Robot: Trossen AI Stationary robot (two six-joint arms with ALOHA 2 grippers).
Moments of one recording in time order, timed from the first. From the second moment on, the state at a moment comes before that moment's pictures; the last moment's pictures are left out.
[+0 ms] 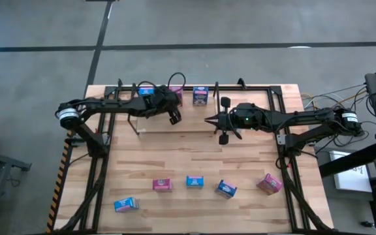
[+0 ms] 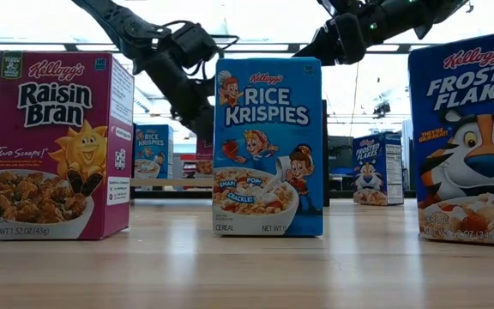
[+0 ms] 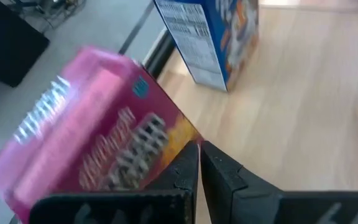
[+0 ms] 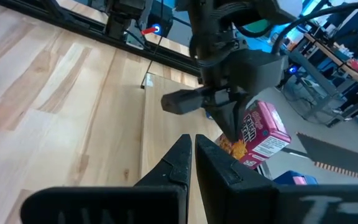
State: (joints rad) left arm 0.39 1.61 1.00 -0.11 -0.32 0.17; right arm -0.14 1.24 0.79 0.16 0.05 -0.44
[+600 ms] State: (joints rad) left arm 0.39 1.67 1.00 -0.03 -0.39 0.16; right arm -0.14 1.24 0.79 0.16 0.05 -0.45
